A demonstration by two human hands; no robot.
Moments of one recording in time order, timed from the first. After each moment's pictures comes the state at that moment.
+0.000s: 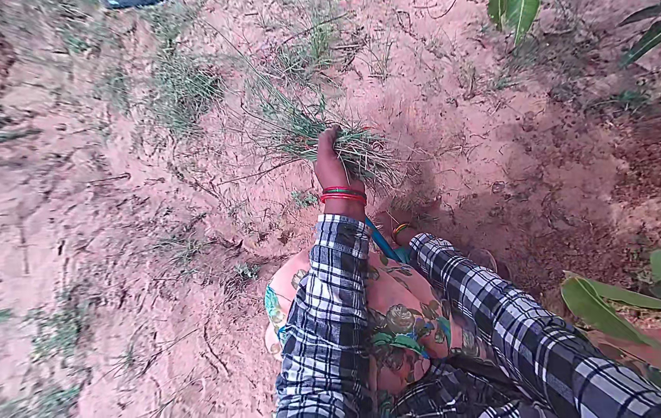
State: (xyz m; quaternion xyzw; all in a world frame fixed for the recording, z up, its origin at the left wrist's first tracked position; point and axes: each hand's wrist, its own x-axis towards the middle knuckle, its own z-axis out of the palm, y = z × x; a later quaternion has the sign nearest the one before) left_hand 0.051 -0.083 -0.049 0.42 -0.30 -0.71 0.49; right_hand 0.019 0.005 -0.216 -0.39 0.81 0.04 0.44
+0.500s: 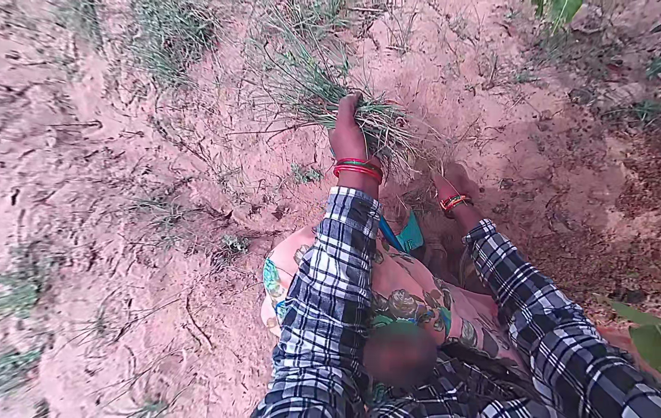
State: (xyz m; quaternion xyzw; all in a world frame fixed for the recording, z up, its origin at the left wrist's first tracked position) left_hand 0.052 -0.093 -0.058 0.43 -0.26 -0.73 0.47; right_hand -0.077 0.046 -0.215 -0.19 0.89 -0.28 0.32
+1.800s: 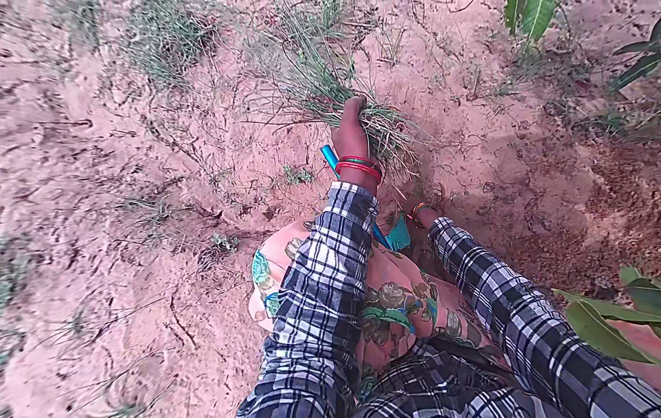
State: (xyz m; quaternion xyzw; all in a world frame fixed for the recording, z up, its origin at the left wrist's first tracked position) left_hand 0.041 -0.076 -0.054 0.43 -0.30 -0.72 0.46; right_hand -0.047 0.035 -0.248 -0.28 0.84 0.01 0.46
